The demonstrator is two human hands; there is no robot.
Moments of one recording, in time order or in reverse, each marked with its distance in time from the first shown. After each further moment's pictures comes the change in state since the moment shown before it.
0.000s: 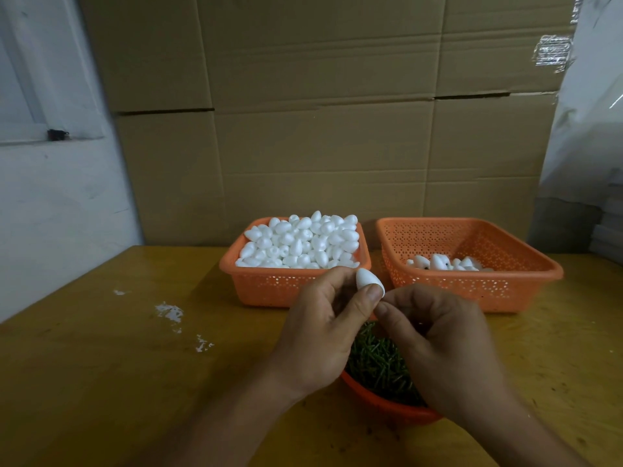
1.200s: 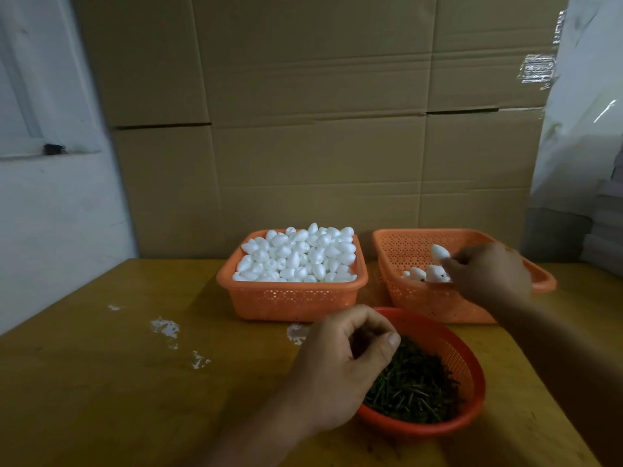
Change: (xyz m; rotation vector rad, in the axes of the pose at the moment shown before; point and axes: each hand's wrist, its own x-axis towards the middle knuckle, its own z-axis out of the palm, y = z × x) left_hand -0.009 -0.009 0.011 0.136 -0.089 -0.092; right_hand 0.116 0.103 -0.051 -0.659 0.051 0.445
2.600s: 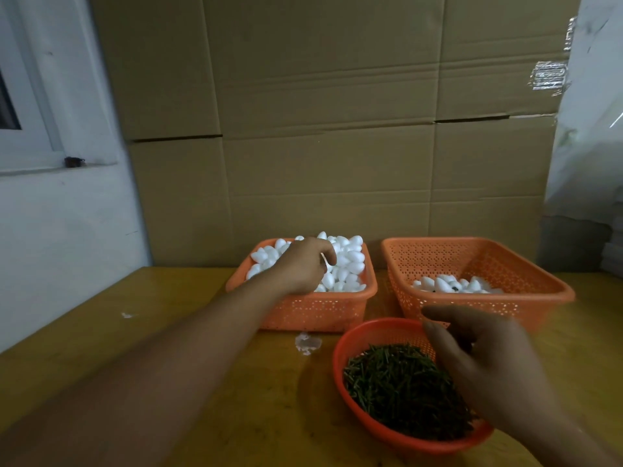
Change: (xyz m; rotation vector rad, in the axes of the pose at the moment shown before) left_hand 0.128 -0.041 -0.091 0.721 -0.018 -0.228; right_hand -0.126 -0.023 -0.020 0.407 -0.092 -0.366
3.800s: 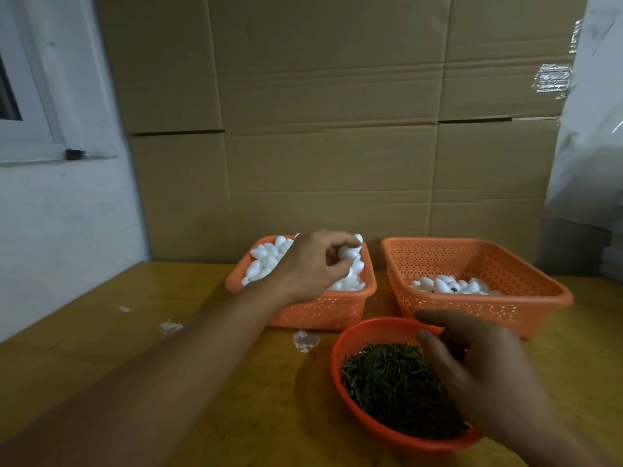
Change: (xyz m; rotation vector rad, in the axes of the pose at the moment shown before) left_hand -0.021 0.015 0.003 -0.312 0.146 0.299; right_hand -0.005 -0.006 0.000 -0.032 -0.040 0.004
